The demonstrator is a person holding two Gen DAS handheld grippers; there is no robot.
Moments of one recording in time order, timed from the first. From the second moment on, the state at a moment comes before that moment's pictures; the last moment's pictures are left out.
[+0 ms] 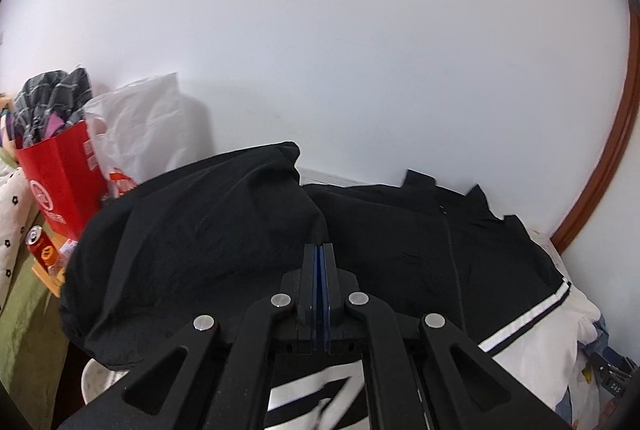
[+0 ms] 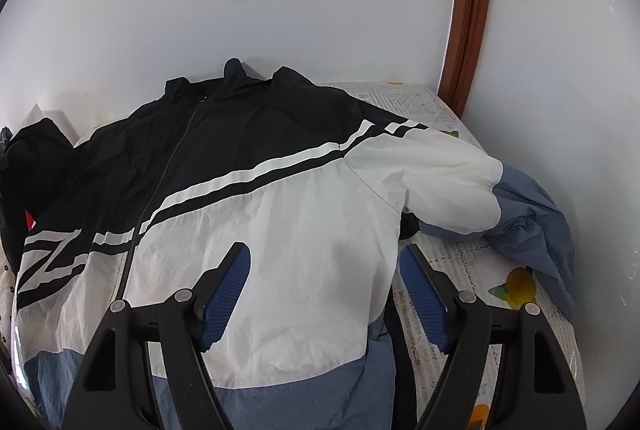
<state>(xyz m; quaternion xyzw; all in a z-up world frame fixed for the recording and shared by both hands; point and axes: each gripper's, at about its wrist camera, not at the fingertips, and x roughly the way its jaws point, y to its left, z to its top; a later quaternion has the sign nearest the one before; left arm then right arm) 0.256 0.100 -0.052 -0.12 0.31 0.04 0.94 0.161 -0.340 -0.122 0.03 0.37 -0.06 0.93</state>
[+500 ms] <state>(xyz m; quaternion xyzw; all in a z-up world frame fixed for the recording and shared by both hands) 0.273 0.030 -0.100 -0.11 0.38 -0.03 0.92 0.152 -0.352 -0.128 0.02 0.38 -0.06 0.92</state>
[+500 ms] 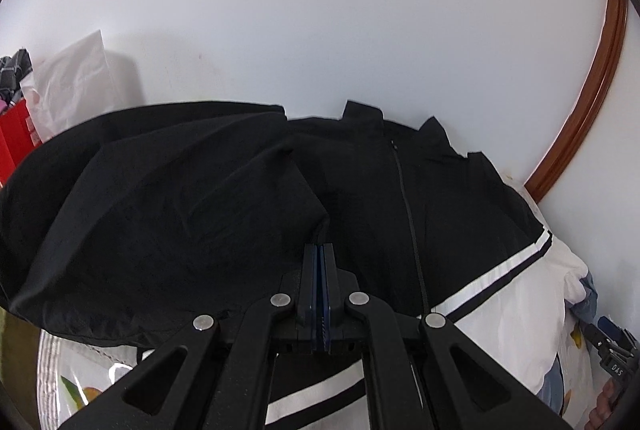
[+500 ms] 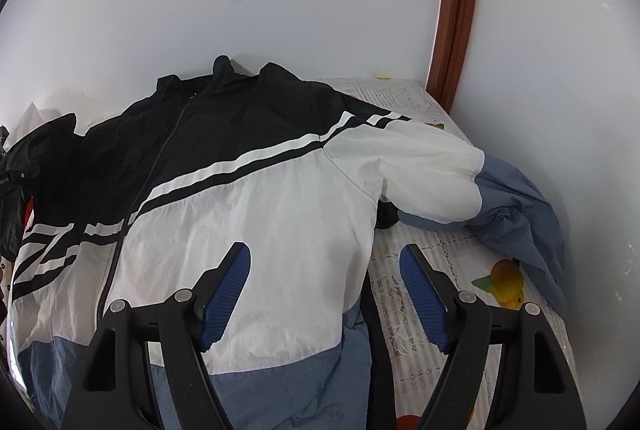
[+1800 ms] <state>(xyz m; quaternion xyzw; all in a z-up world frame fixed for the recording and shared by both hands) 0.173 0.320 -0.179 -0.26 0.35 0.04 0.90 0.181 -0.150 -0.147 -0.09 0.40 0.03 0.91</state>
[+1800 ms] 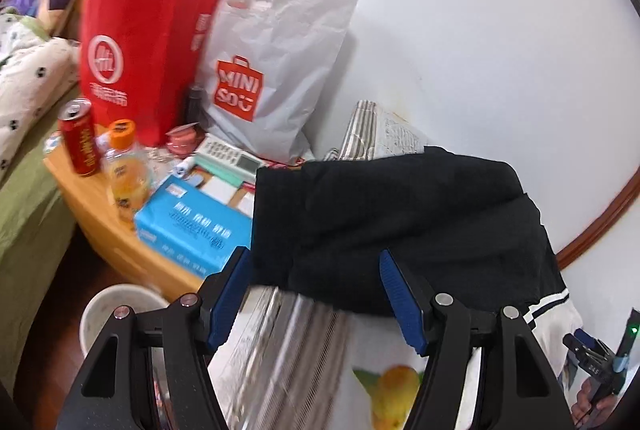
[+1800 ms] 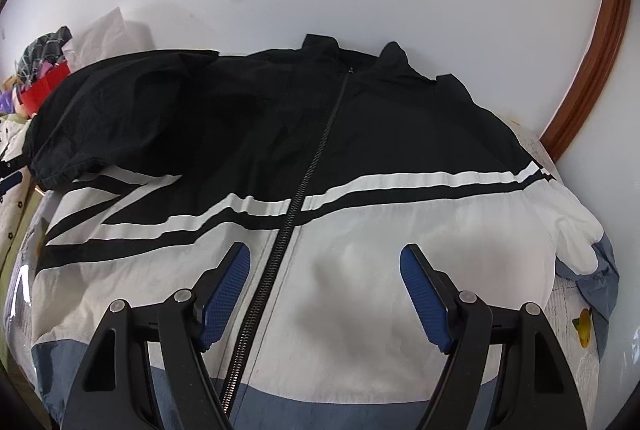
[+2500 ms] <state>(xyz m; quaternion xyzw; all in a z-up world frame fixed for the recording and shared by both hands) 0.202 0.257 -0.131 -0.18 0.32 0.01 0.93 0.181 -0.168 -0.145 -0.07 0.39 0.02 0.92</state>
